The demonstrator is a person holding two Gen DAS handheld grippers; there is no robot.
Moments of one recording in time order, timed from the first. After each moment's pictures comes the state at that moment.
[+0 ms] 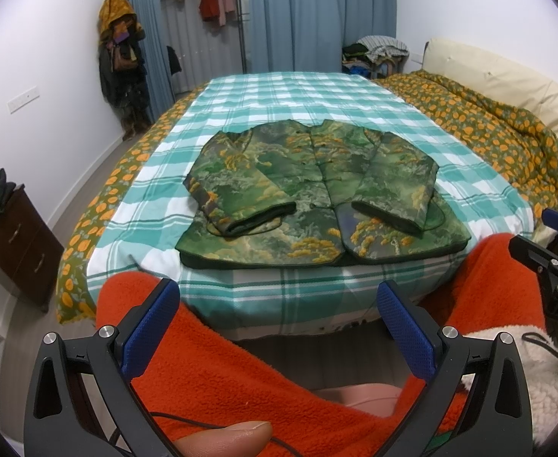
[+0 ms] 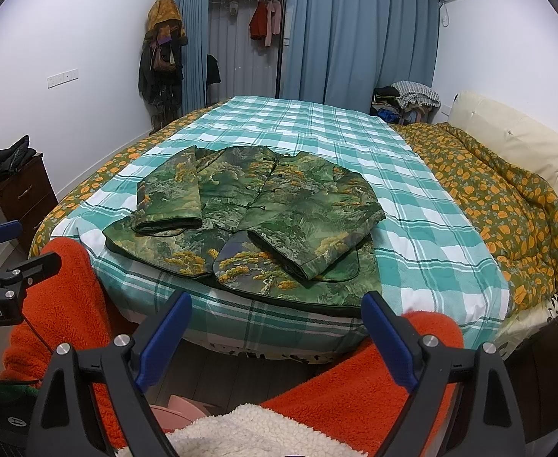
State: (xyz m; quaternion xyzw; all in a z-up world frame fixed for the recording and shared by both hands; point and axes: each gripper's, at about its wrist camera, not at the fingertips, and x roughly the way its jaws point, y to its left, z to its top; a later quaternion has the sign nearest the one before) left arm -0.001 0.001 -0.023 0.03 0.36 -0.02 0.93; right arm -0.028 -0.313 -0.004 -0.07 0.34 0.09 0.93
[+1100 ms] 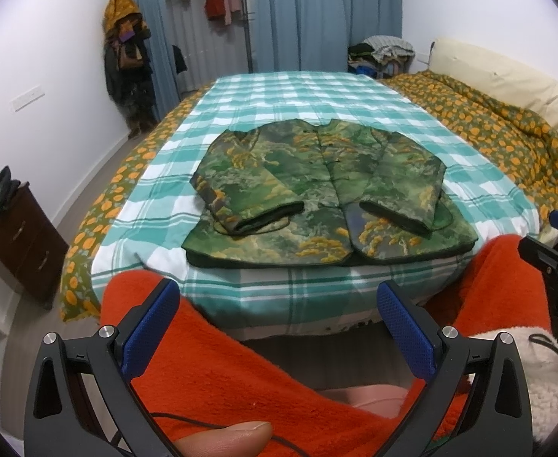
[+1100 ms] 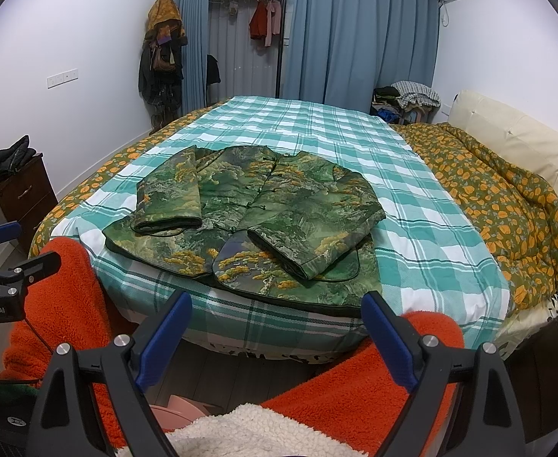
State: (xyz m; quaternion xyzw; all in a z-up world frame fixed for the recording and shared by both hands) left arm -0.005 0.015 -0.022 0.03 0.36 -0.01 0.93; right arm -0.030 -0.313 -0.007 -0.07 0.34 0.09 0.93
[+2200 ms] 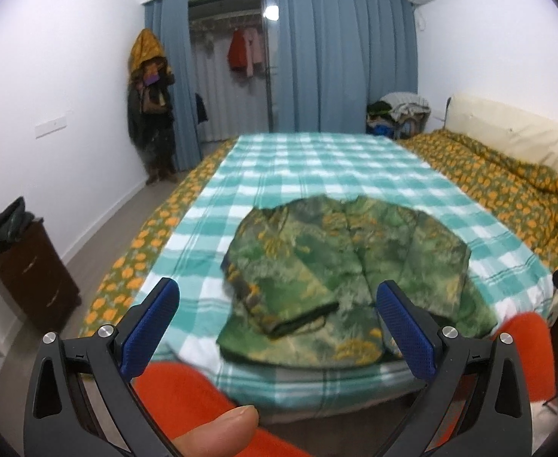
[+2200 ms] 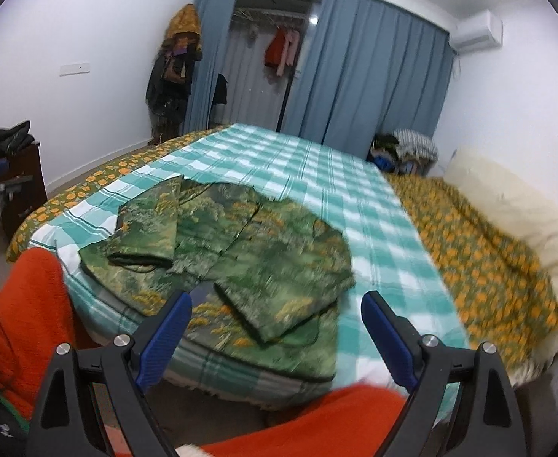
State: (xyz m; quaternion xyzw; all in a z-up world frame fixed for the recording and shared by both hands) left arm 0.069 0.050 0.051 0.02 0.26 0.02 0.96; right arm 0.020 -0.322 0.049 -0.16 0.27 0.09 0.95
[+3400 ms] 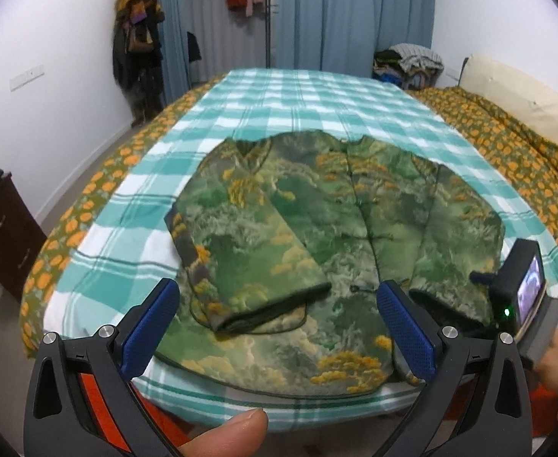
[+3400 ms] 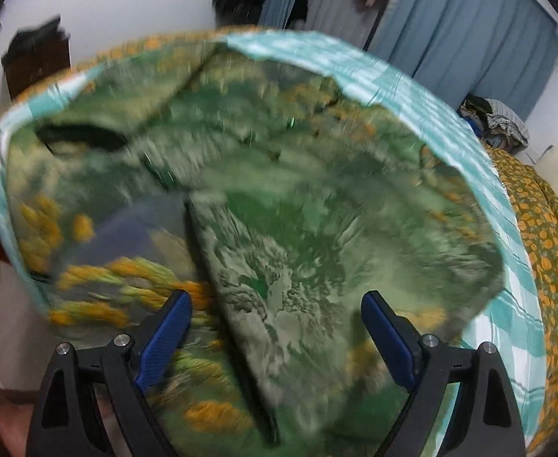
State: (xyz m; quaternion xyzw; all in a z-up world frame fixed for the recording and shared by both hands) left arm 0.188 0.016 -0.062 -0.01 0.37 0.02 0.93; right arm 0.219 -0.275 -0.195 -0.25 0.43 0.19 0.85
